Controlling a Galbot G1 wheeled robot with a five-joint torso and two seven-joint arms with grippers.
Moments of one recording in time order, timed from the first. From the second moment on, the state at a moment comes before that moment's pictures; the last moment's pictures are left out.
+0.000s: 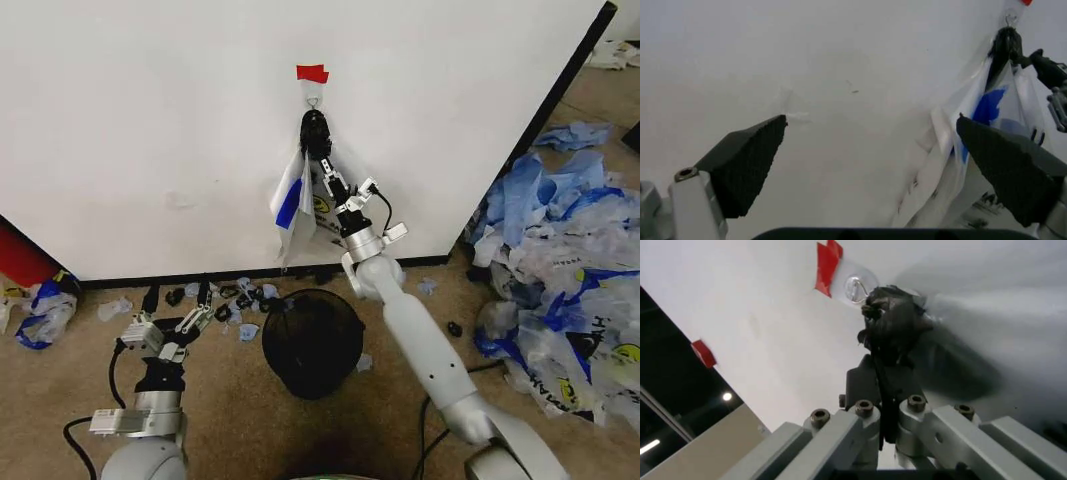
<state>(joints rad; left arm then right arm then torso) 1.58 -1.03 -0.42 -2.14 -0.50 -0.51 -0.31 -0.57 1.43 0.07 1.38 1.44 0.09 -0.58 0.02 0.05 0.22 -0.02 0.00</state>
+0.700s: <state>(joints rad) 1.58 -1.03 -0.41 -2.14 -0.50 -0.52 -0.31 -0.80 1.26 0.06 1.69 1.45 0.12 -0.53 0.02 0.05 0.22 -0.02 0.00</state>
